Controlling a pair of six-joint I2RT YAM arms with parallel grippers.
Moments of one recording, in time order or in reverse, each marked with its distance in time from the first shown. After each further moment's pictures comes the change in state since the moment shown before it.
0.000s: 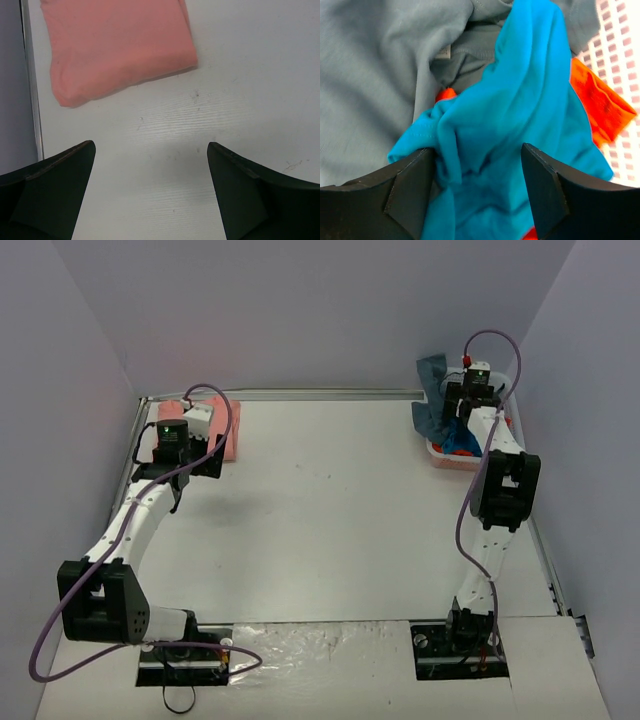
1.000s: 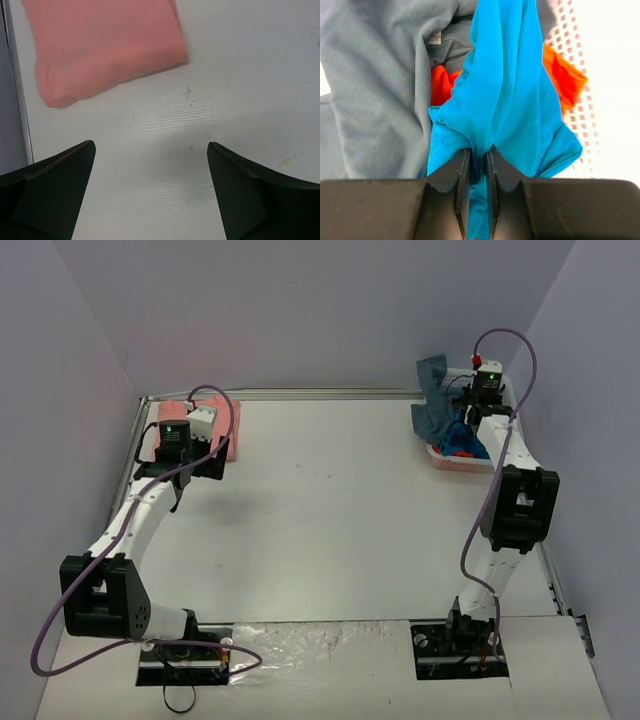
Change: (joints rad) left arm 0.000 0.024 0.000 -0.008 0.037 0.004; right arm -0.005 -0.219 -0.218 0.042 0.015 -0.008
